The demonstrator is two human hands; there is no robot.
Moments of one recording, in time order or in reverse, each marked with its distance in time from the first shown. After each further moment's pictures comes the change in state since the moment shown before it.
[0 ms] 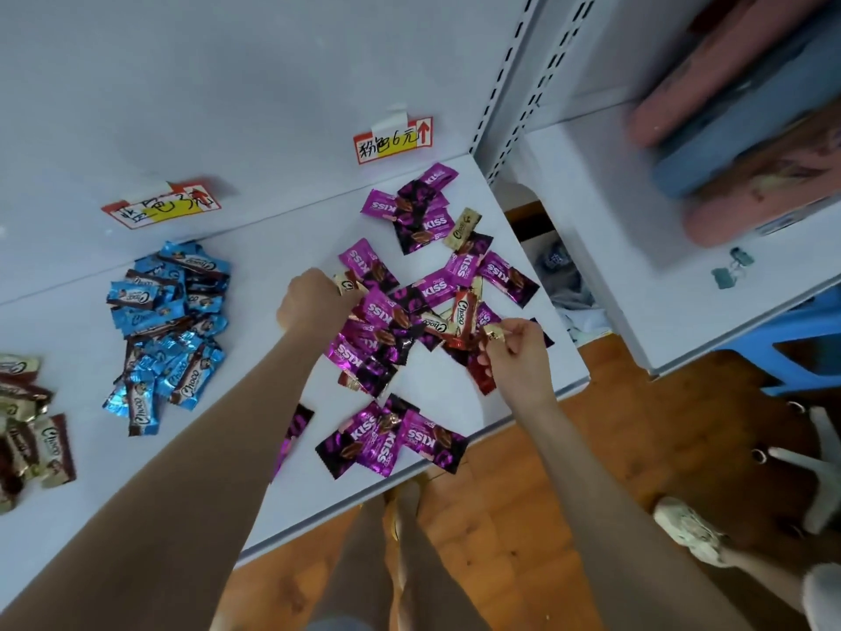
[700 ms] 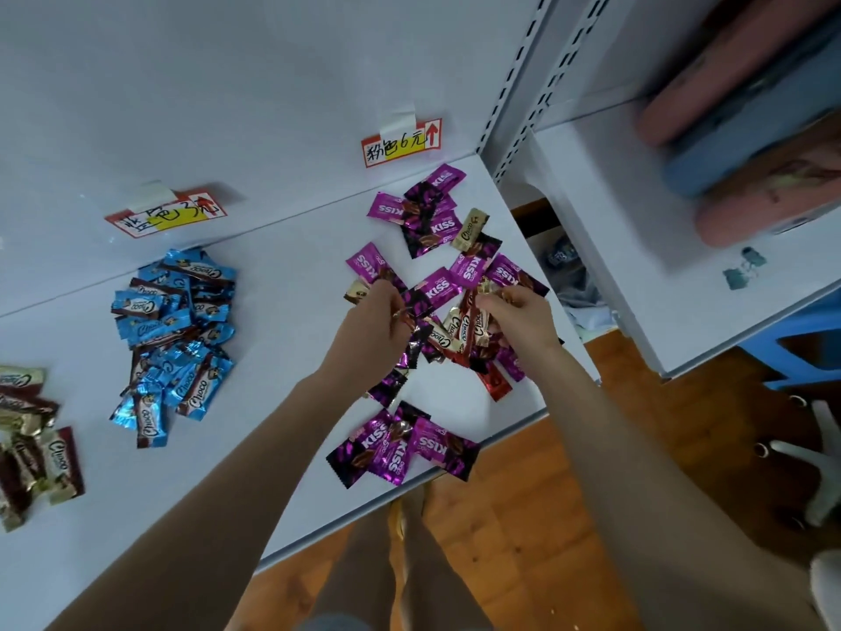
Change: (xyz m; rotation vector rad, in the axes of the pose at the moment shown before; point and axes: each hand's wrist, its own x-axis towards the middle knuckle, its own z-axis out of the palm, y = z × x) left_hand -0.049 0.007 0.005 -0.213 -0.146 0.541; right_hand 0.043 -0.033 0.010 -0.073 -0.038 0.120
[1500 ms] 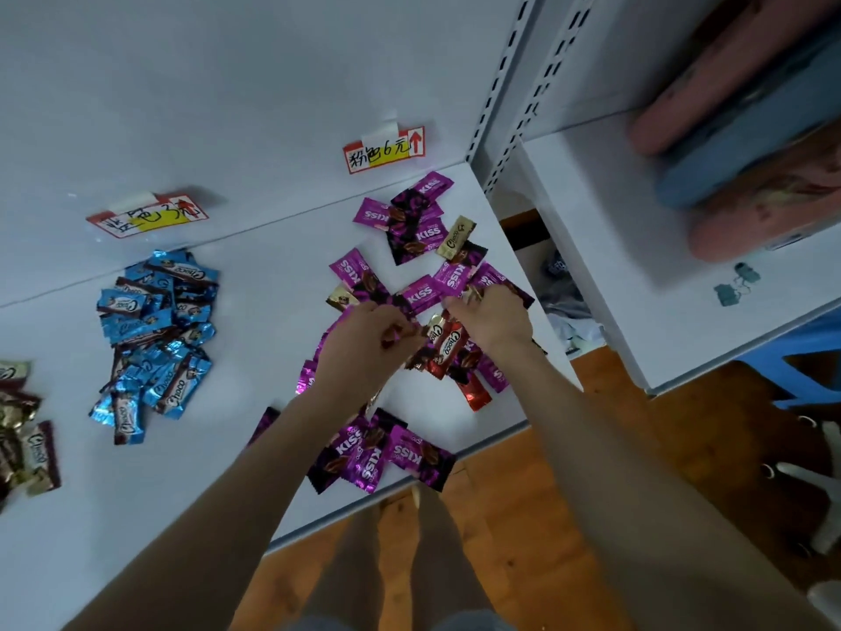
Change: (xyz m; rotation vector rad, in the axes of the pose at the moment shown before) left_hand -0.004 0.019 0.014 0.153 0.078 -0.010; right_hand 0.027 -0.005 0.003 -0.544 -0.060 -0.124
